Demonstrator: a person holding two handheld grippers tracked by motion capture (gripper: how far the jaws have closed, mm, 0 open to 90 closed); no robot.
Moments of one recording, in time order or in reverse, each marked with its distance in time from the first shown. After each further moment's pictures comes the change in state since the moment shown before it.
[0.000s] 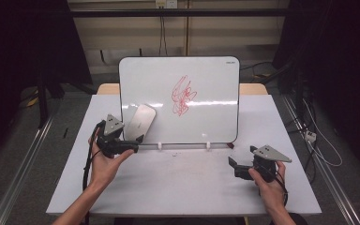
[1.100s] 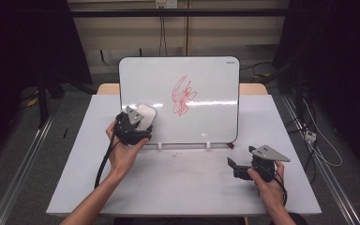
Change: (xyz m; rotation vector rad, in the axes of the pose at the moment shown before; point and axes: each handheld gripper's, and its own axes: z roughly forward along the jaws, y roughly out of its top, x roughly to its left) left arm -0.016 0.019 0.049 0.112 0.115 0.064; right arm 0.000 0.000 0.002 0.010 0.009 -0.006
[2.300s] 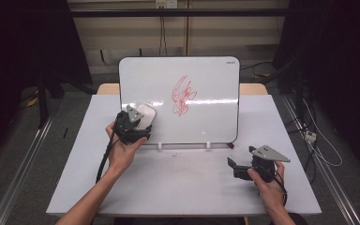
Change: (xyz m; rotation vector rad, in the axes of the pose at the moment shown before) left arm 0.003 0.001 0.001 0.021 -0.020 -0.009; right arm 0.001 0.000 -0.001 0.000 -0.005 -0.001
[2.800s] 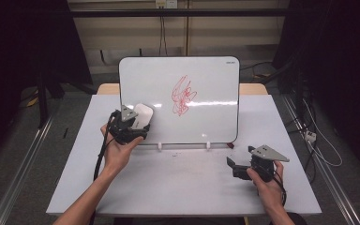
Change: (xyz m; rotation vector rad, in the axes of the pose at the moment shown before) left arm 0.007 0.003 -0.020 -0.073 -0.053 -0.031; right arm 0.002 0.001 0.002 0.001 0.002 0.008
